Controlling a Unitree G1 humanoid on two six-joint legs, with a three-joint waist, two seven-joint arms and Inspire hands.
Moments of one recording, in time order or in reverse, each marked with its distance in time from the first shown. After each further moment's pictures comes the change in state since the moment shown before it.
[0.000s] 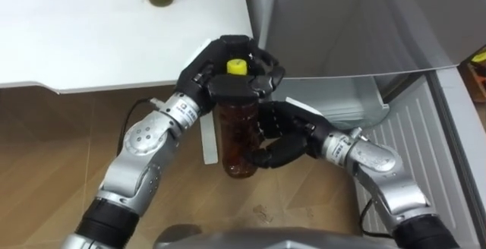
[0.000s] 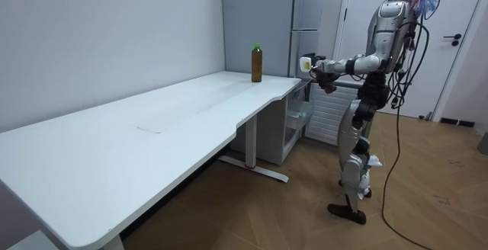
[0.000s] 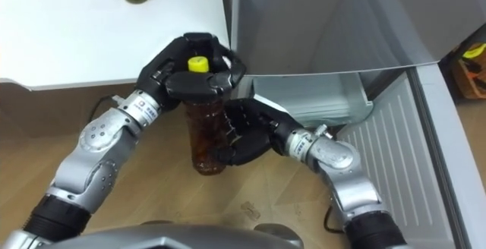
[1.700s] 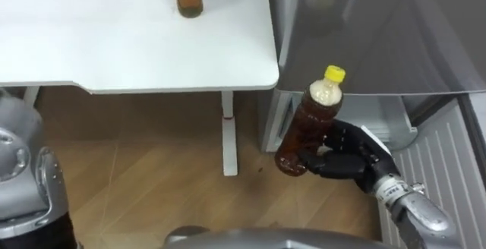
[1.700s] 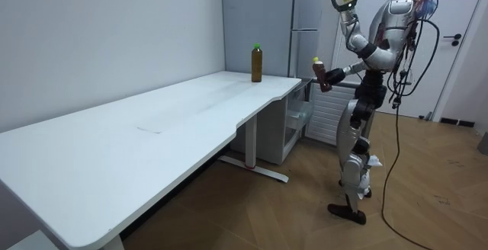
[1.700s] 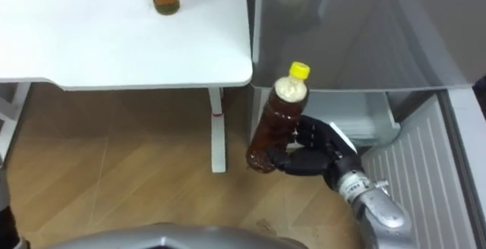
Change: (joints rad) left arm 0.066 -0.017 0.703 -0.654 0.419 -0.411 0.747; right arm 0.293 0.019 -0.320 -0.002 0.084 -0.083 -0.172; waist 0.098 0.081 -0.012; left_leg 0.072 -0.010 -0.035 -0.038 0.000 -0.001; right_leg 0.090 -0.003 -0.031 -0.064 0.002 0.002
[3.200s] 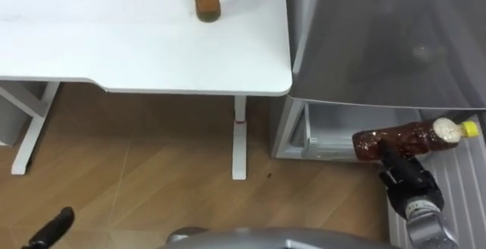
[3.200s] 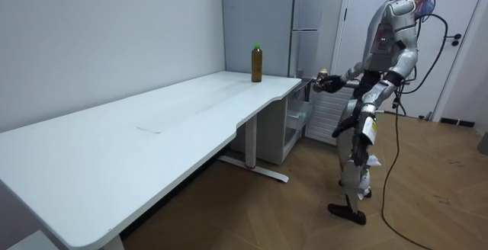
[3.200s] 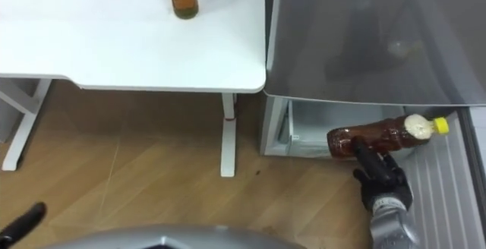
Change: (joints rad) left arm 0.333 -0.035 -0.164 1.314 -0.590 0.244 0.077; right arm -0.176 -0.016 -0.127 0.412 0.841 0.107 -0.474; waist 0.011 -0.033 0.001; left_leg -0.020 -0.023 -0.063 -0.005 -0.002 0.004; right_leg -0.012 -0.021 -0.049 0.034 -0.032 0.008
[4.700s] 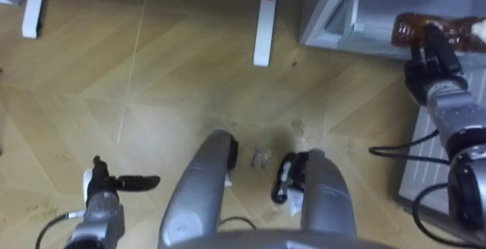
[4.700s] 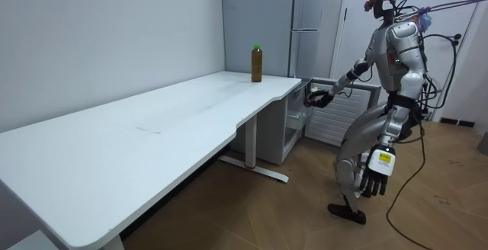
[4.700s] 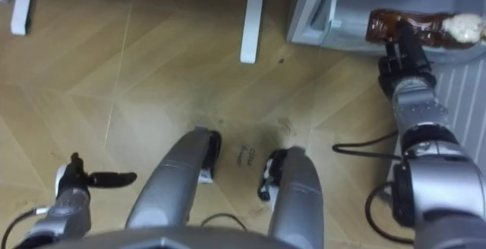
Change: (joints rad) left arm -0.353 0.125 -0.411 0.236 0.260 0.234 -0.238; right arm -0.713 -0.204 0.153 0.487 0.416 0.011 -0.085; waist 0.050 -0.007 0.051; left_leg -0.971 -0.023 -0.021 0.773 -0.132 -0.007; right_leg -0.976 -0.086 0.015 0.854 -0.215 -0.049
